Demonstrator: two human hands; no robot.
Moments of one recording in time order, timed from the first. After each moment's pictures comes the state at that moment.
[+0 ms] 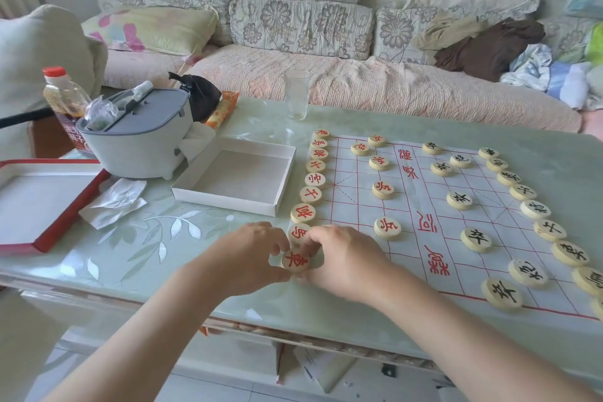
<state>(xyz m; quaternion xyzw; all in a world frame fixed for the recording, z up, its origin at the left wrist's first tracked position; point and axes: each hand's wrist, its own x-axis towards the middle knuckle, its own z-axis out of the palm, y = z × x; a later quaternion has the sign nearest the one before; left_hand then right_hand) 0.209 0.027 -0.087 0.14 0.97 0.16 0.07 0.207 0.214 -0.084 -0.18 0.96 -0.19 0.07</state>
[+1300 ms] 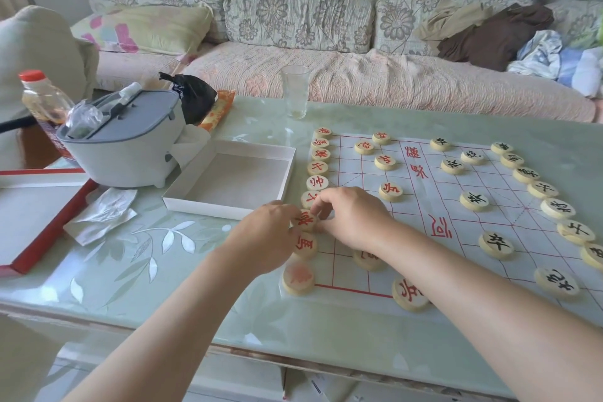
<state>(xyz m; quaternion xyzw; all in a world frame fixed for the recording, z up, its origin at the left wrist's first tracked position) 0.153 0.052 -0.096 0.08 0.98 0.19 0.01 0.118 0.221 -0.090 -0.15 0.97 -0.20 0.02</state>
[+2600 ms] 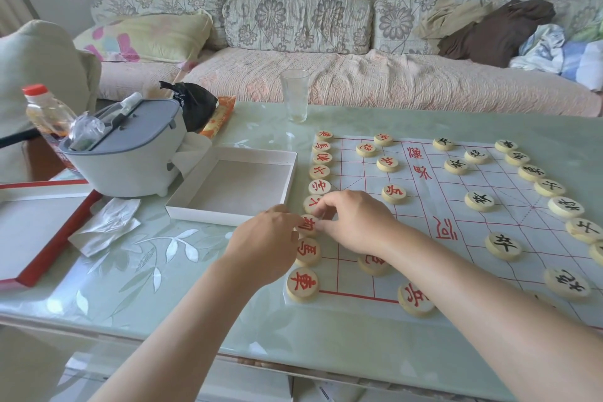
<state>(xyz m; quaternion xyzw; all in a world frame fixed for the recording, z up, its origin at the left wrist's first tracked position) 0.157 0.051 -0.094 0.09 0.98 0.15 -0.01 0.115 0.224 -0.093 -0.15 0.96 -0.23 0.02</state>
